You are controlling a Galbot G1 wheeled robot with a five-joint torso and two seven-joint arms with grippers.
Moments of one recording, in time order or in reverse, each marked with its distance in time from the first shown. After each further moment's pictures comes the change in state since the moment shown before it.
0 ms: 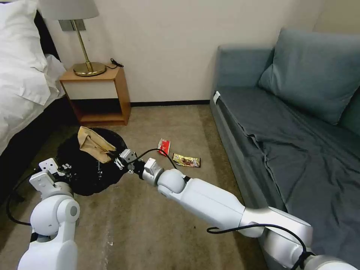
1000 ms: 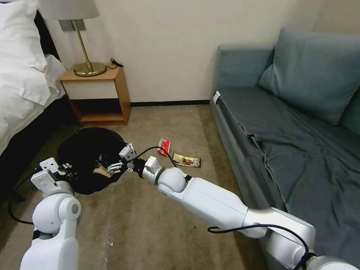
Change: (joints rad) left arm -0.018 -0.004 -0.002 0.023 0.001 -0.009 0.000; right arm 0.018 -0.011 0.026 0.038 0.002 -0.006 -0.001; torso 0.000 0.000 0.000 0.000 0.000
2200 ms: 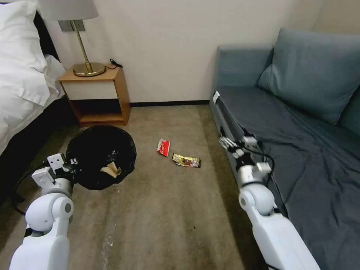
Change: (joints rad) left arm -0.003 0.080 -0.010 0.089 -0.029 -0.067 0.252; right arm -0.801 -0.120 1.034 0.467 -0.196 0.015 0.165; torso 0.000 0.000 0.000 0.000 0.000
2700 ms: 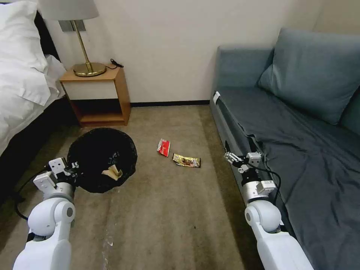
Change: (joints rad) left arm 0.038 -0.019 -0.009 0.001 0.001 -0.030 0.007; right arm -0.037 0.019 0.042 -0.048 -0.059 0.044 -0.086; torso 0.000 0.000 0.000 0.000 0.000
